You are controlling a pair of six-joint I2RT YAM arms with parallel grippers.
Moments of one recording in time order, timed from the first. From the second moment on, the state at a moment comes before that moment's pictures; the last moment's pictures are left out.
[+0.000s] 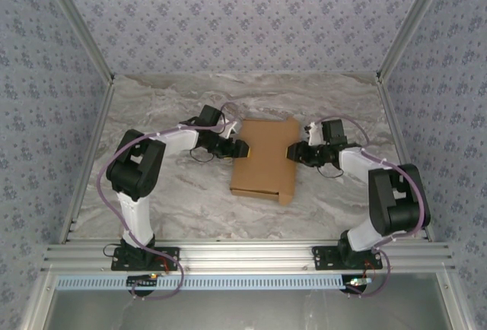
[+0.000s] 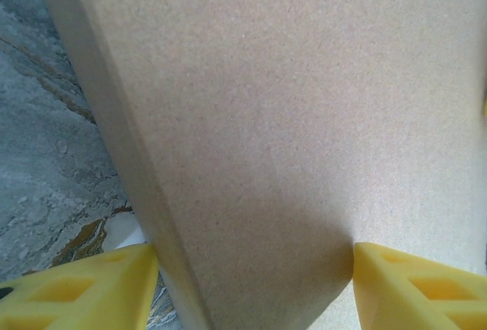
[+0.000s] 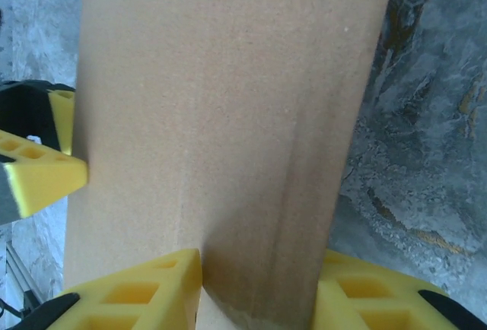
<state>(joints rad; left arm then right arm) -0.50 1.95 1.21 -0.33 0.67 -0.30 0.16 1.55 0.75 -0.16 -0.64 0.39</state>
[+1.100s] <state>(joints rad) -0.44 1.99 1.18 -0.20 0.79 -0.42 0.20 1.56 0.70 0.11 -0.74 0.56</state>
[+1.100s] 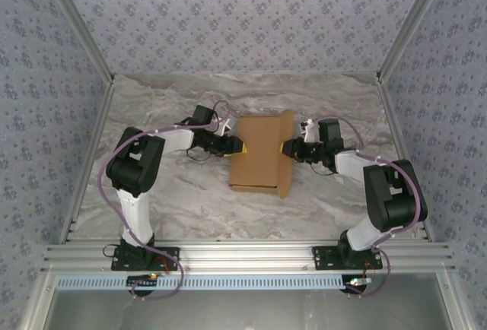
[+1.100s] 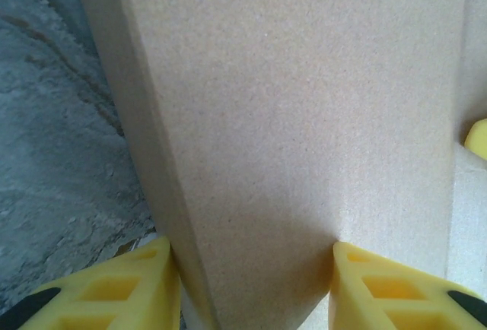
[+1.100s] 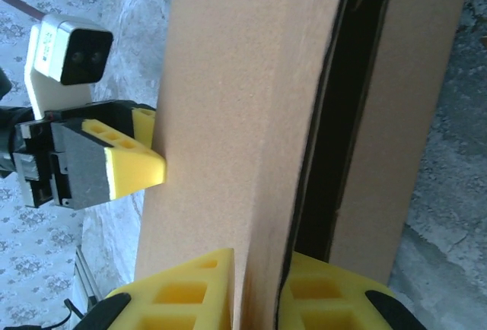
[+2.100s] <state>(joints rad) -0.44 1.87 1.08 -0.22 0.71 -0.45 0.19 1.55 0.70 0.04 -0.70 0.55</state>
